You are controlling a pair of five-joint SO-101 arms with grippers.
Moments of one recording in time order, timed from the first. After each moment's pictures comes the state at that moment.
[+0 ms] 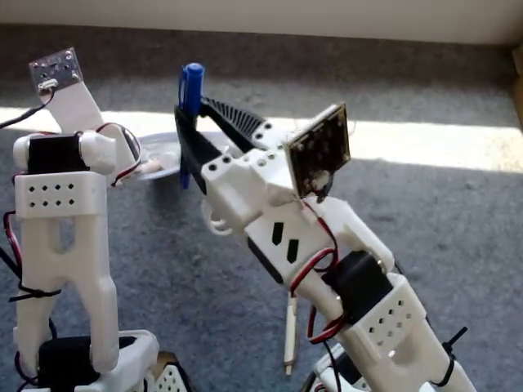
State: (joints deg) left arm -13.5 -17.3 6.0 86.5 25.8; right arm -44.7 -48.9 26.6 22.2 -0.3
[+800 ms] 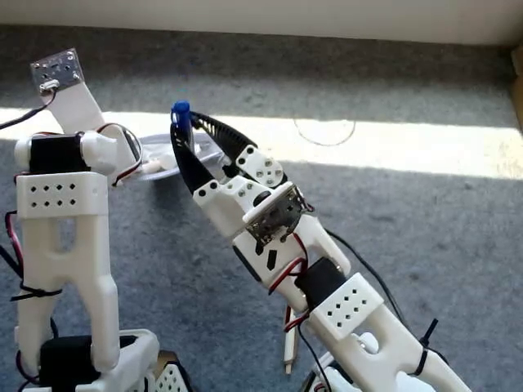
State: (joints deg) left arm -13.5 -17.3 6.0 86.5 25.8; right arm -44.8 -48.8 55.0 -15.3 16.8
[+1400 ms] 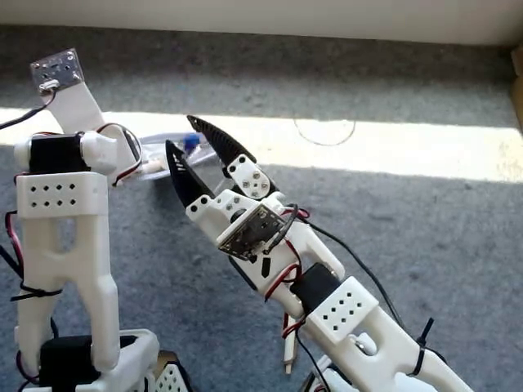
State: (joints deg) left arm -13.5 -17.3 6.0 86.5 25.8; right arm -47.1 -48.8 58.0 -14.1 24.4
